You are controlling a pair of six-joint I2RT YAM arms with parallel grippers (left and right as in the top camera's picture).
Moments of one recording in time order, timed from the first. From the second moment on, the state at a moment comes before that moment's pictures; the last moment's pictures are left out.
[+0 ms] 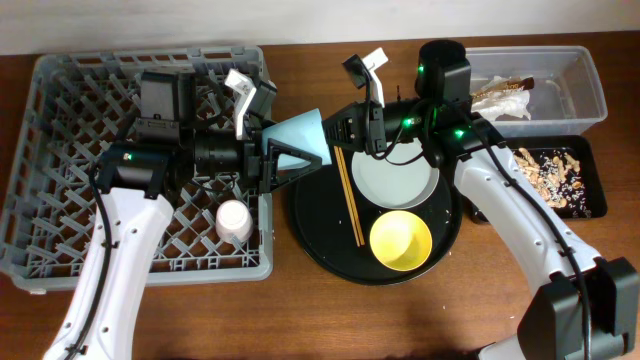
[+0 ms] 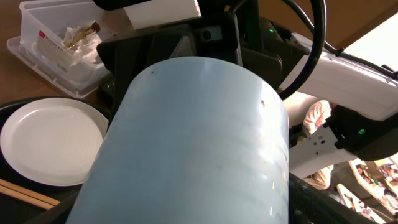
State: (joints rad) left arm -0.17 1.46 1.44 -0.77 1.22 0.07; right arm 0.28 1.66 1.35 -0.04 -1.37 0.55
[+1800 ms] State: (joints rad) left arm -0.14 1.85 1.65 -1.12 -0.01 -0.11; right arm 0.13 1.67 1.35 -0.76 -0.74 0.31
